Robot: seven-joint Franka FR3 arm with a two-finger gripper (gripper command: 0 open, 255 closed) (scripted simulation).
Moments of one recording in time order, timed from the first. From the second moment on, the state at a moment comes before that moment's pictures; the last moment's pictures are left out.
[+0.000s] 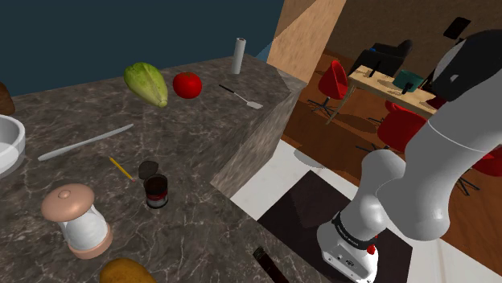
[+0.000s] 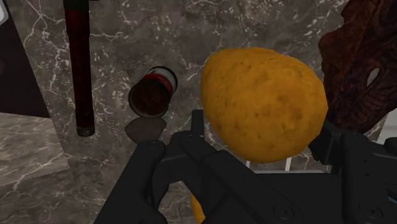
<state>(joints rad) 0.78 0.08 0.82 -1.81 -0.11 1.81 1.50</state>
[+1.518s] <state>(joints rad) 0.81 0.19 0.80 -2.01 -0.22 2.09 1.59</state>
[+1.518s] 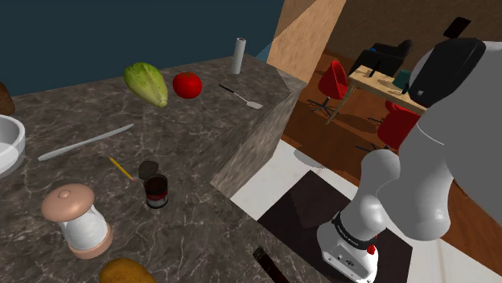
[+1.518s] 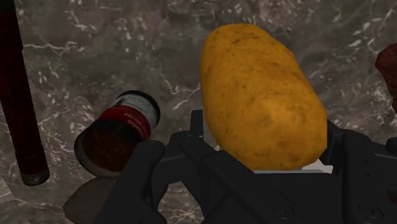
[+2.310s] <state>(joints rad) 0.82 0.24 0.78 -2.04 -0.28 2.17 1.63</state>
